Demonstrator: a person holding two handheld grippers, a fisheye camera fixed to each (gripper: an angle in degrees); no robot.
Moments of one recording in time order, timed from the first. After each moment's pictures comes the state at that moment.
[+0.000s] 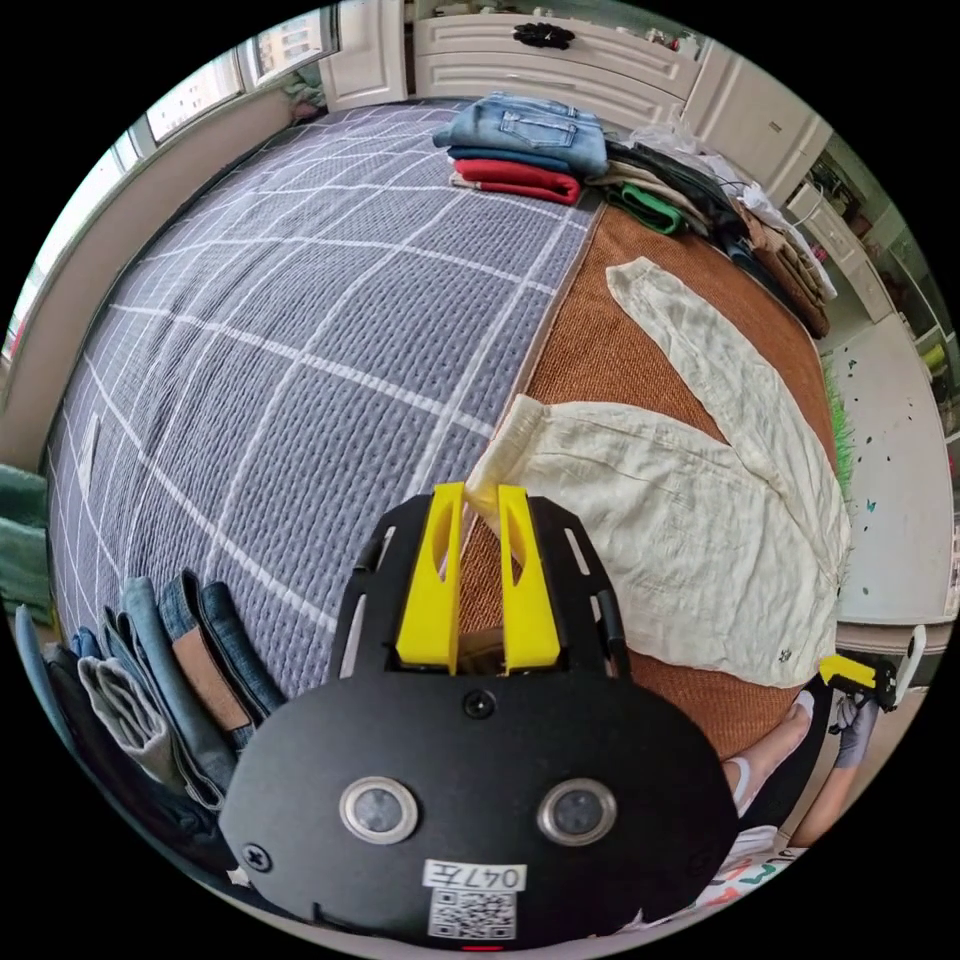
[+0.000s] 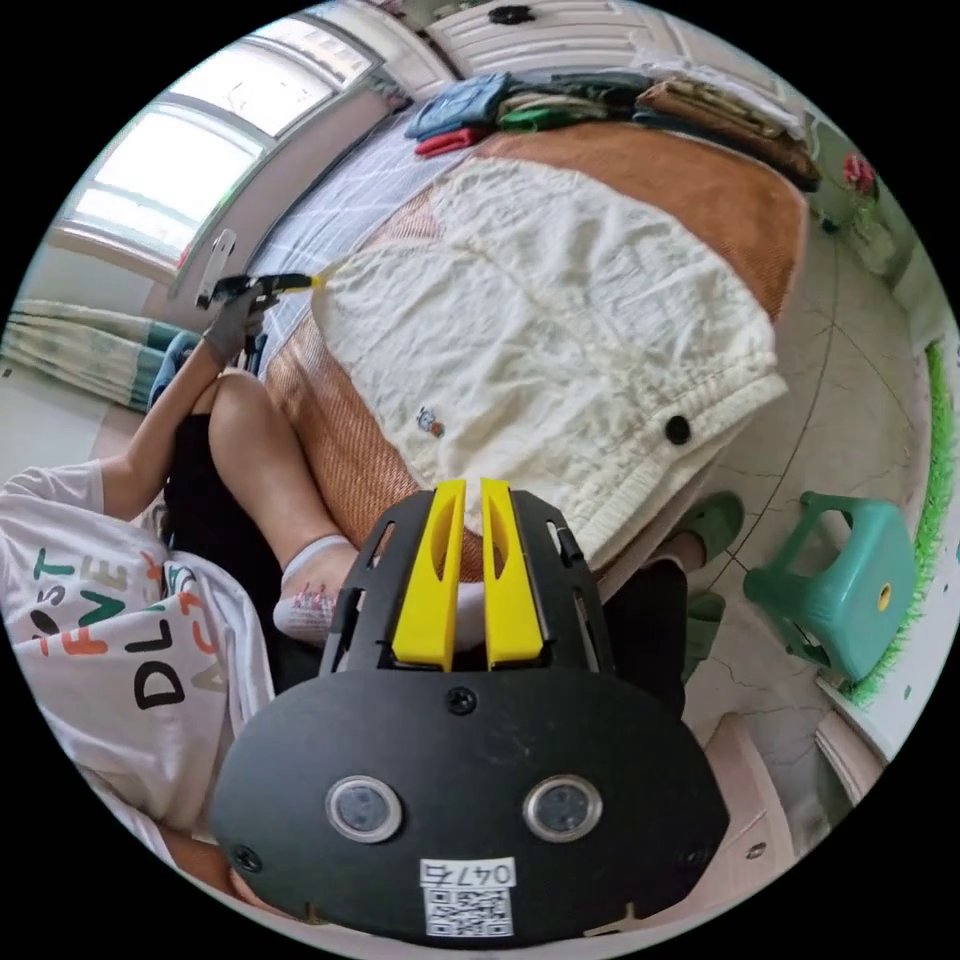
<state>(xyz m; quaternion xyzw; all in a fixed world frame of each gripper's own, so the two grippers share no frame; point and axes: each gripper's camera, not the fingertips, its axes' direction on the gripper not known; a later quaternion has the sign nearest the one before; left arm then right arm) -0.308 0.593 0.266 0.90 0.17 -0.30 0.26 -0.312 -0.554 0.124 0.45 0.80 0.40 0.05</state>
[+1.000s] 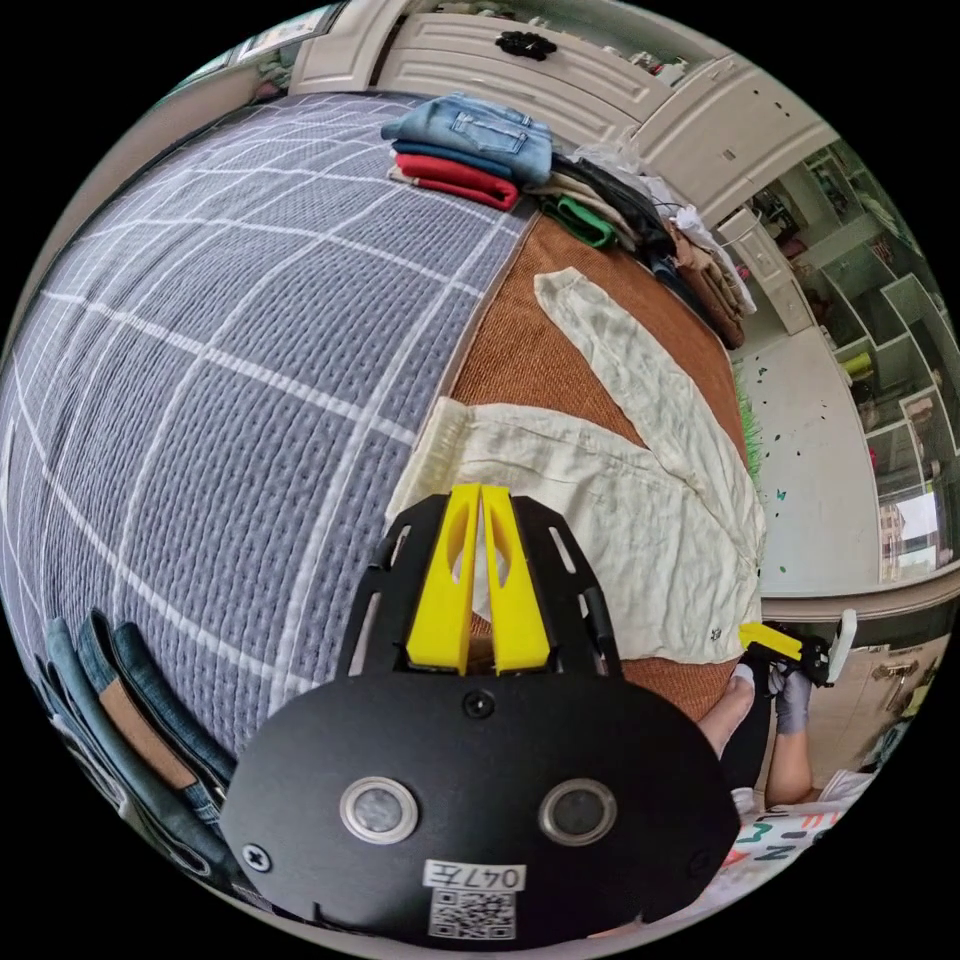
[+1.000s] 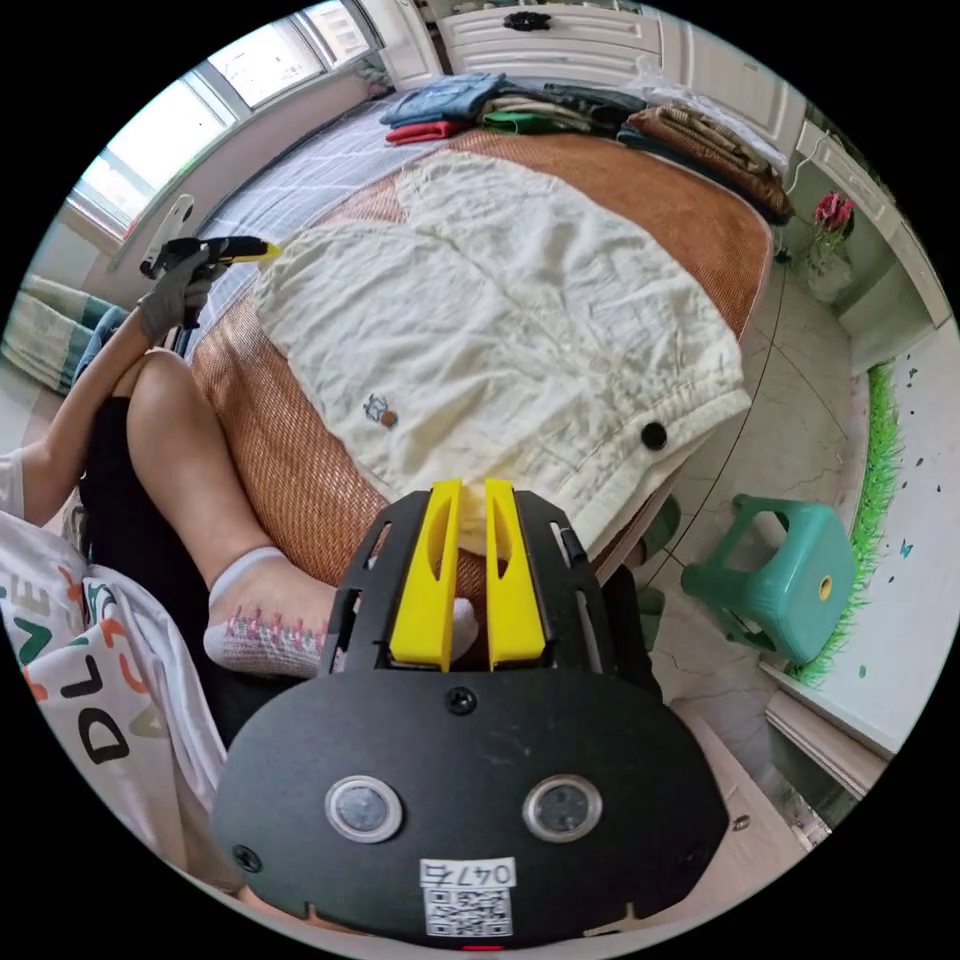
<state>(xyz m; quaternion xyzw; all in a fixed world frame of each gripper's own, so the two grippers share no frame) -0.361 0.559 0.389 0.93 0.21 -0.17 0.24 -0.213 -0.559 0.077 0.39 0.80 0.46 -0.03</state>
